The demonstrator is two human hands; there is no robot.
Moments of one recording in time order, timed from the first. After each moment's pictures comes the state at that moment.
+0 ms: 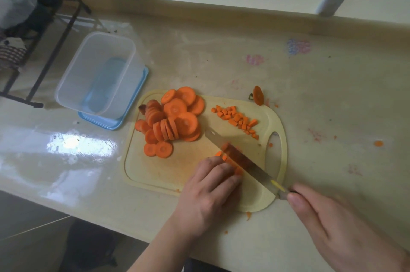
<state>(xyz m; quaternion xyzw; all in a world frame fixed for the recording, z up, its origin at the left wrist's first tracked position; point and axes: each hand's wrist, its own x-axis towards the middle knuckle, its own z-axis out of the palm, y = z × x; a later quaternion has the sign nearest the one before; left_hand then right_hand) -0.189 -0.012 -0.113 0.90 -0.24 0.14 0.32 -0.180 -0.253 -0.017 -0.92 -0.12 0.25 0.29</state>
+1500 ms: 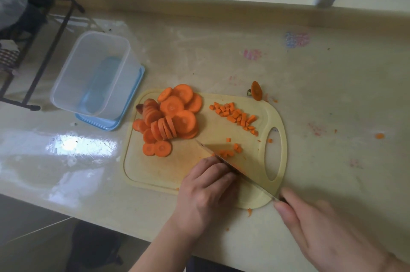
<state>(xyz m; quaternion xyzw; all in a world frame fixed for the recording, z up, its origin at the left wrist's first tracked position) -0.190 -0.011 -0.109 0.90 -0.22 0.13 0.35 -0.196 -0.237 -0.025 -0.93 -0.11 0.31 0.18</state>
